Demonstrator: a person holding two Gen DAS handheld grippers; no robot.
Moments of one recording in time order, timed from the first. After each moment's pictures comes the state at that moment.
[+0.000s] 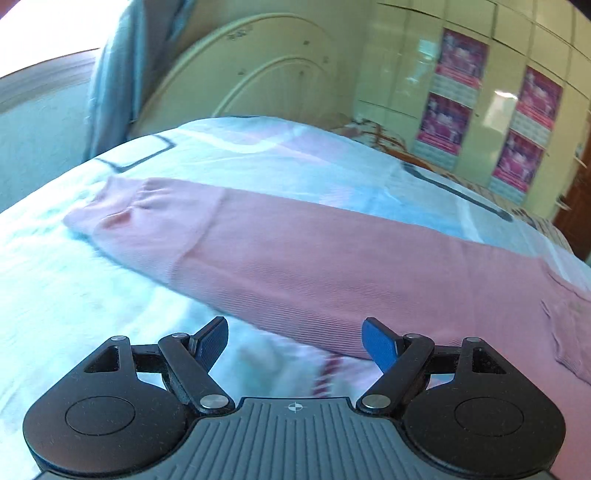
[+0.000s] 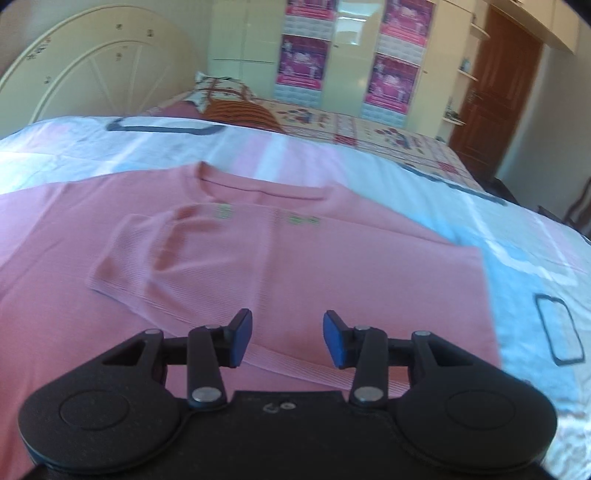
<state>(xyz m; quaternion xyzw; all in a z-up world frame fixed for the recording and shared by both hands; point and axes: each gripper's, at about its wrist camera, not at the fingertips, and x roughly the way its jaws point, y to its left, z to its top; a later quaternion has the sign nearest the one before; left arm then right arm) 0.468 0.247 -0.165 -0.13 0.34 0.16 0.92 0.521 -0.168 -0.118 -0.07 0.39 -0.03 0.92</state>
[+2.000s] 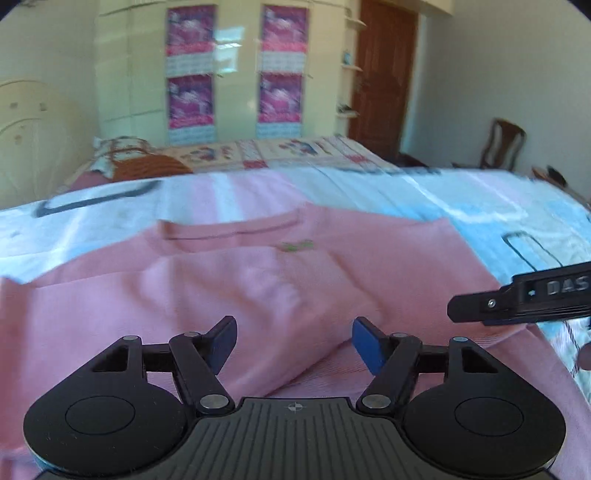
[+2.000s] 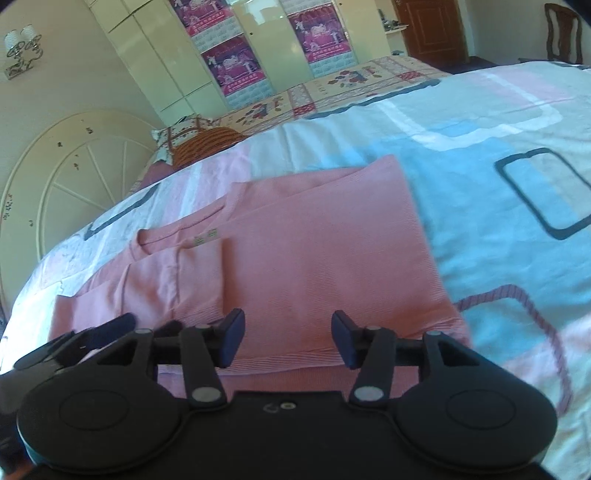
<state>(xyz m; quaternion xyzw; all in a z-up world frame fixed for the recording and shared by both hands) 0.535 -0.100 -0.108 0.04 0.32 -0.19 0.93 0.487 -0.322 -0.117 0.21 0.39 -0.03 0.89</state>
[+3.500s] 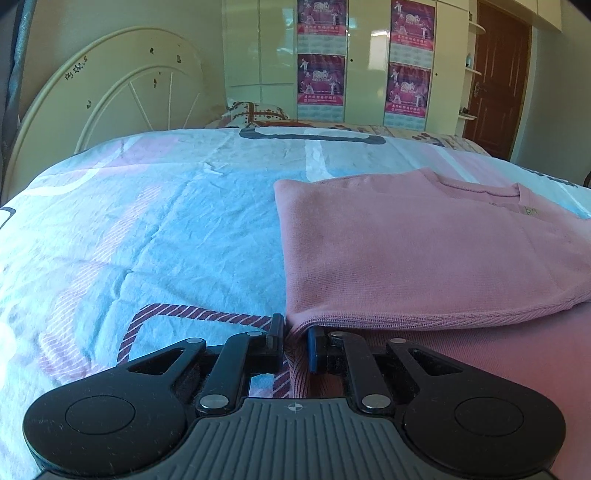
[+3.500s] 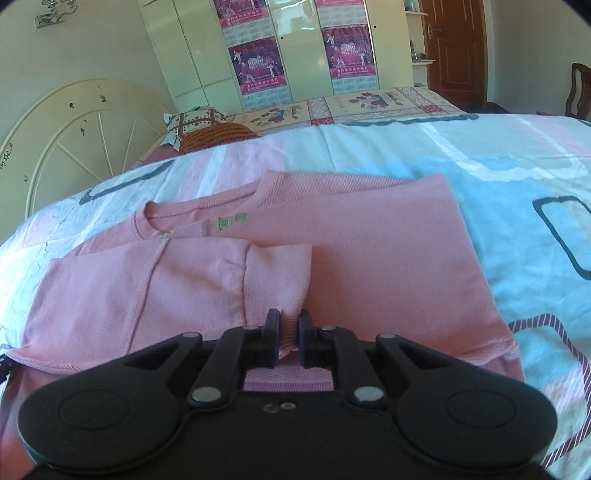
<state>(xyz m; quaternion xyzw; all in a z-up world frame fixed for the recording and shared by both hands) 0.542 0.114 -0.170 0.02 0.36 -0.03 0.93 0.504 -0.271 -0.130 0.11 0.39 -0.05 0.91</state>
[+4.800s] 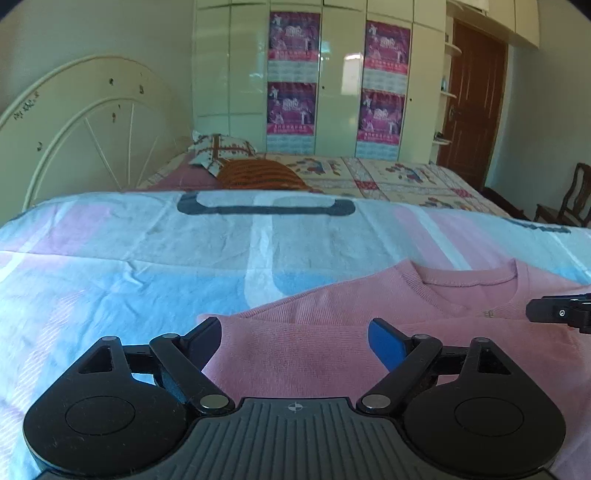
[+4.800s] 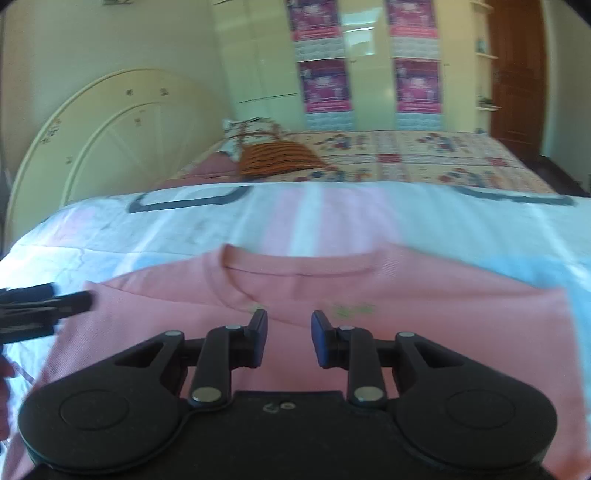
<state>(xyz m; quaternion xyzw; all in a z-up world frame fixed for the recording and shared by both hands) 0.675 0.066 -0.153 0.01 0.33 -0.08 0.94 0.607 -0.190 -0.115 0.06 0.35 0.06 0.93</state>
